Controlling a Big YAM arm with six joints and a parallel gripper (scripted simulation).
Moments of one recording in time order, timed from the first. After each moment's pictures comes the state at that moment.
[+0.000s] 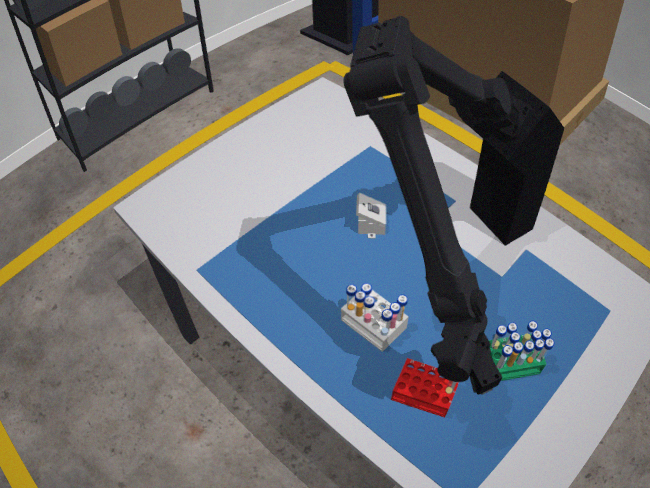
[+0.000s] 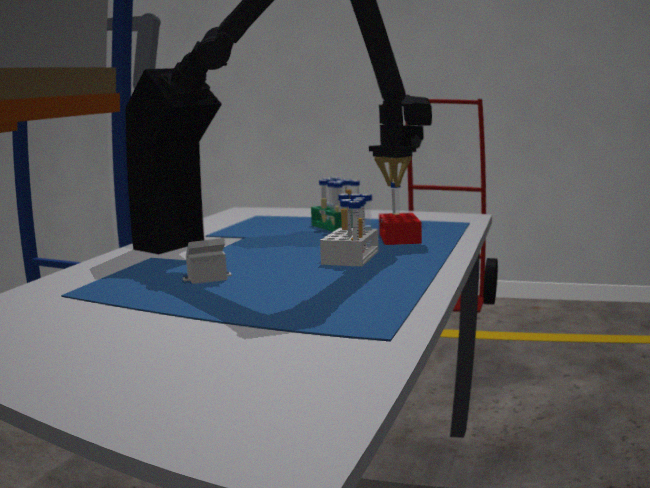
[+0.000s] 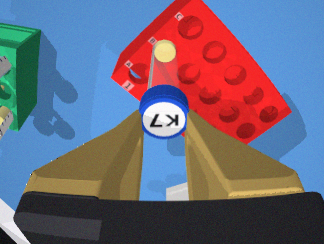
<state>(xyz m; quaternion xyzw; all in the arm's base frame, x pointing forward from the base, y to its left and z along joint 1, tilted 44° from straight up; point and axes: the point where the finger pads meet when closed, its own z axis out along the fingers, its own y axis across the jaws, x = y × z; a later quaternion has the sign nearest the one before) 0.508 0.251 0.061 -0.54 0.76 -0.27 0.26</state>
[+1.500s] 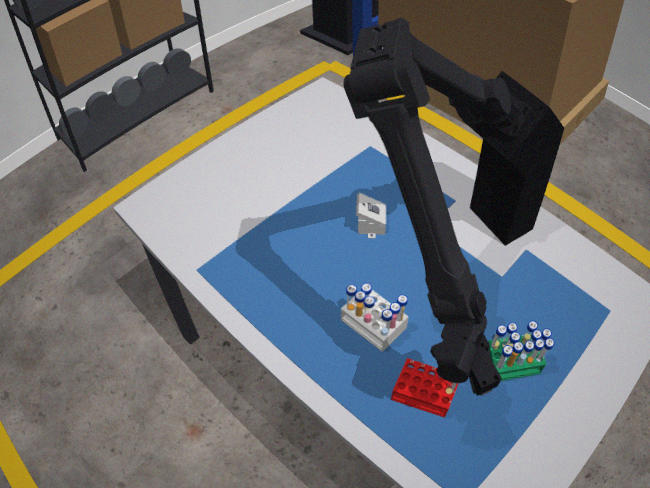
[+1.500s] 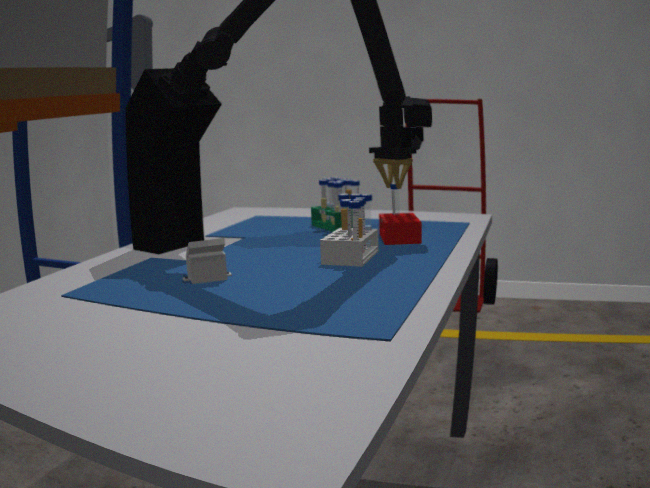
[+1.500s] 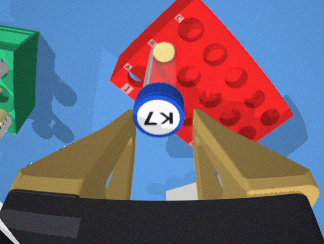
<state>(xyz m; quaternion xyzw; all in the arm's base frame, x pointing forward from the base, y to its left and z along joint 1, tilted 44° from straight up) 0.511 0.251 0.058 -0.54 0.76 -0.27 0.26</state>
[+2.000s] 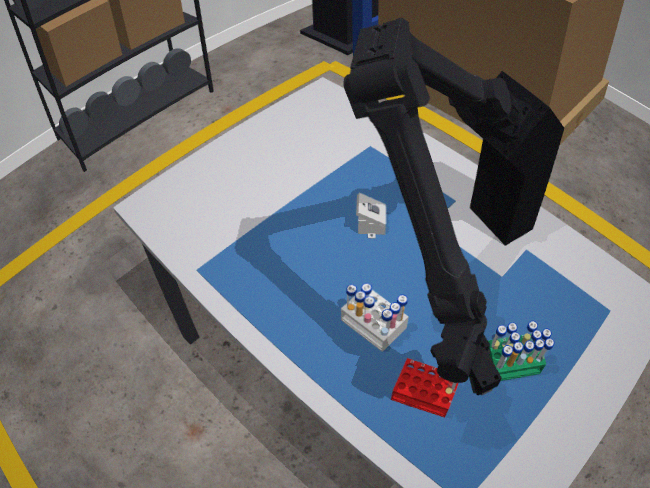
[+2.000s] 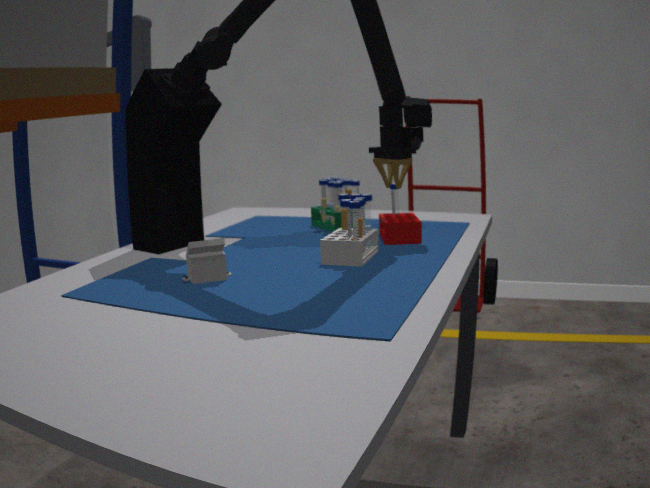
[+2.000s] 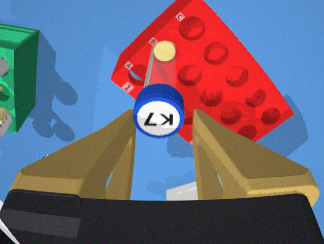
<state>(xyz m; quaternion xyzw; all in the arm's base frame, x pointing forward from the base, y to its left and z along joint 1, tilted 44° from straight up) 0.511 0.250 0.057 -0.54 0.76 -0.27 0.26</state>
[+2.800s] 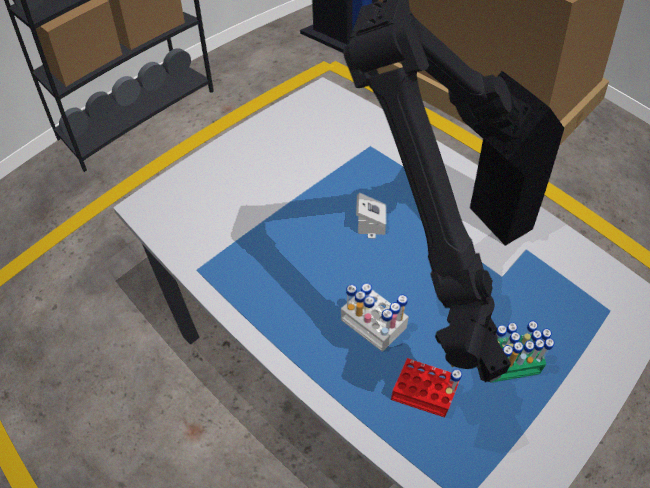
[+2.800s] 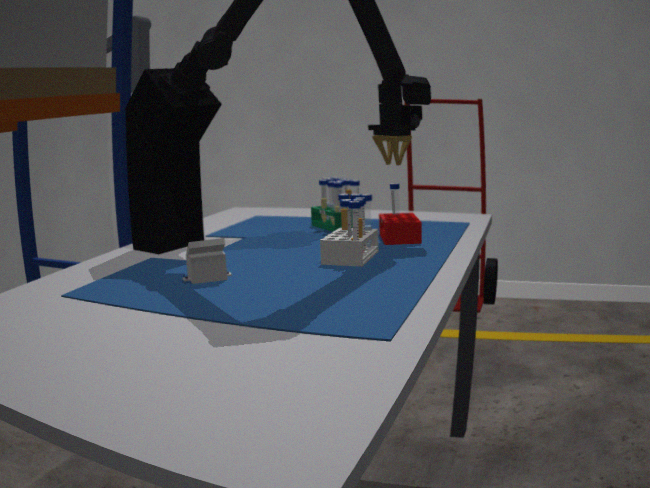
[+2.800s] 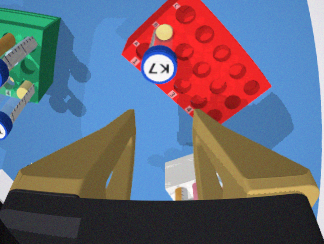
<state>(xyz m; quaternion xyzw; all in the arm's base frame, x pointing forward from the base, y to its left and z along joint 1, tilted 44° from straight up) 0.473 0.260 0.099 -0.54 0.75 -0.27 0.26</state>
